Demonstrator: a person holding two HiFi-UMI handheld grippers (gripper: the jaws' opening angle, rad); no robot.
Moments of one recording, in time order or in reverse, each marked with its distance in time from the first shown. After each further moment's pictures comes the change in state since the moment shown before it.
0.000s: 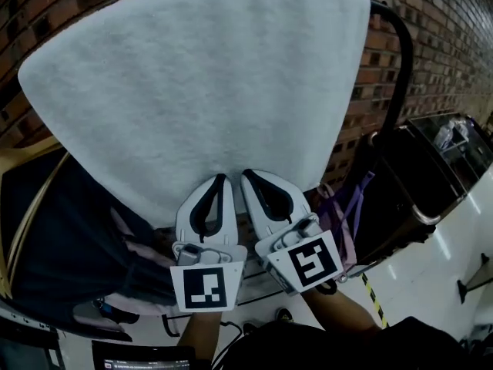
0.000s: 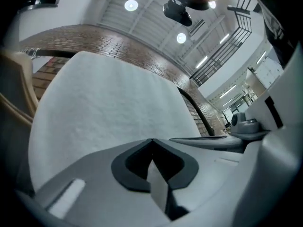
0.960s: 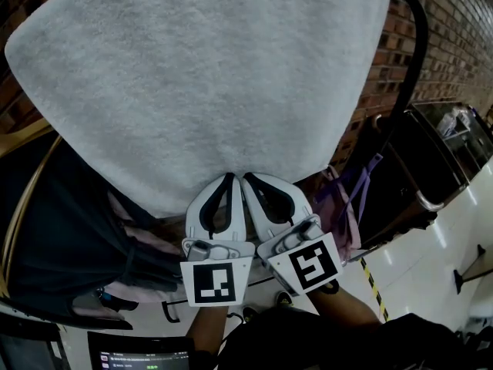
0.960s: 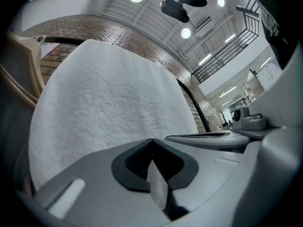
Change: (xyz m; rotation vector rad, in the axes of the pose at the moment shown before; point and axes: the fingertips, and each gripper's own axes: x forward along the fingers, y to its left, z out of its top) left arm -0.017 -0.006 -0.043 -0.040 0.070 -0.020; right arm -0.013 0.025 -0.038 -0.012 0.078 0.018
